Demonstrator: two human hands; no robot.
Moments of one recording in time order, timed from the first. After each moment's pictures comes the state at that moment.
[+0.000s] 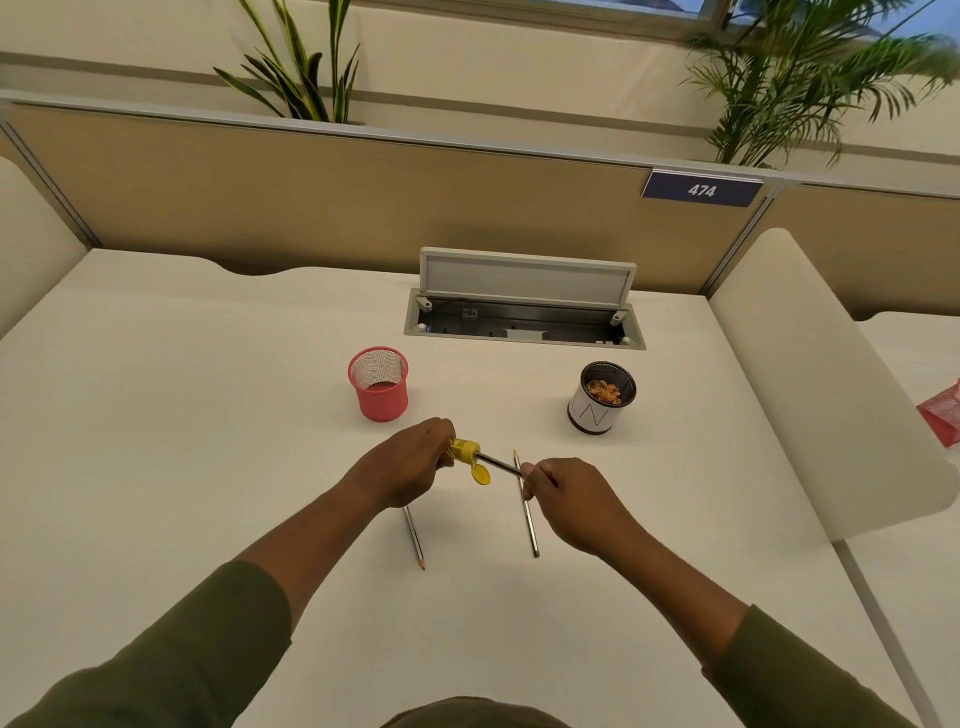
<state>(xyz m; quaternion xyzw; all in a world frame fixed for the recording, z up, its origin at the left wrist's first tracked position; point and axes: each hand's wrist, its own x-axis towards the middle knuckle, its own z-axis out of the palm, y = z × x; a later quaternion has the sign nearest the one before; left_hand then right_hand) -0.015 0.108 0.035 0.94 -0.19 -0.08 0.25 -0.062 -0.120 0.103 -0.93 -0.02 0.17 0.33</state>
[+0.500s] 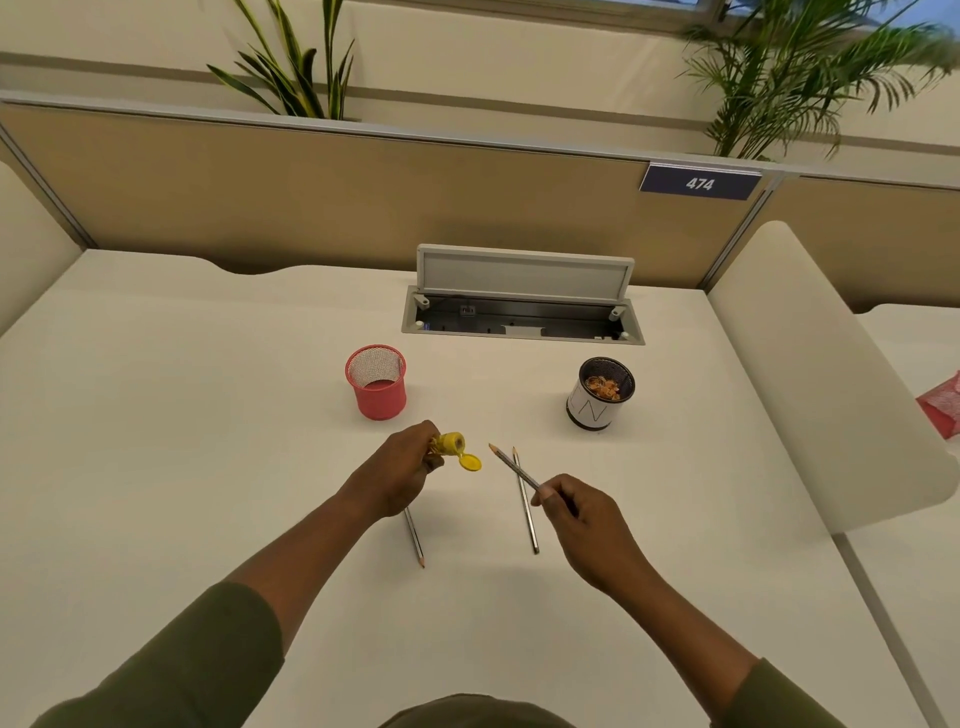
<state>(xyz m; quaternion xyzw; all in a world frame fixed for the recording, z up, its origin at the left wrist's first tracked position) -0.024 0.112 0.021 0.92 -0.11 -0.06 0.36 -0.093 -0.138 0.074 -0.87 0.02 0.11 0.47</state>
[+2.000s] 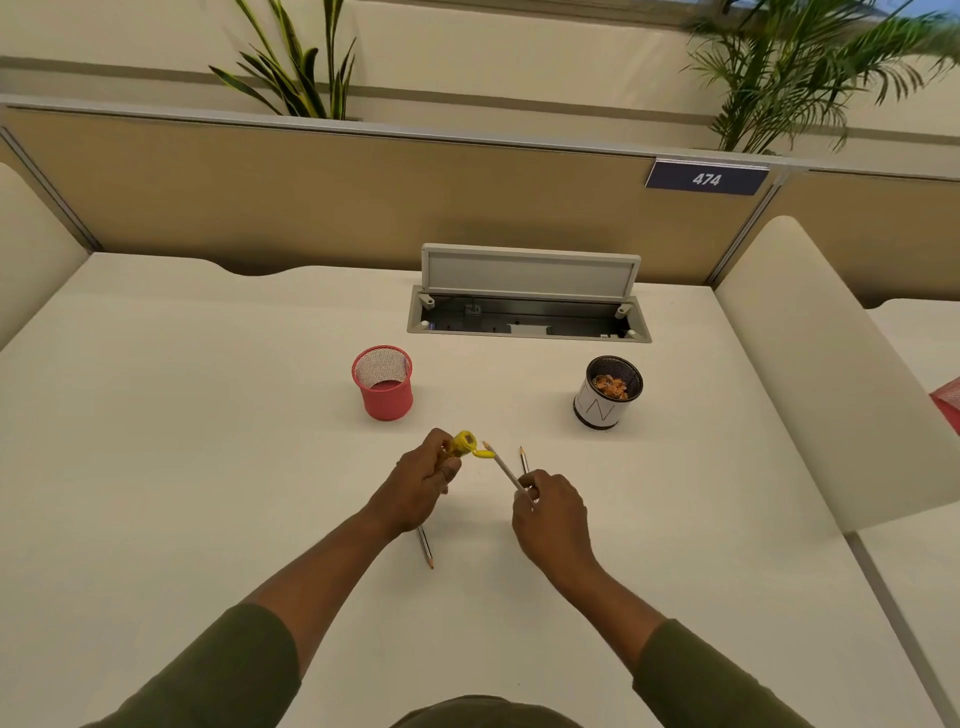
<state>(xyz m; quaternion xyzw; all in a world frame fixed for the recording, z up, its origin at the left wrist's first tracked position) -0.037 0.100 0.007 0.86 -0.06 -0.11 0.50 -0.068 -0.095 0.005 -0.94 0.08 0.04 0.34</state>
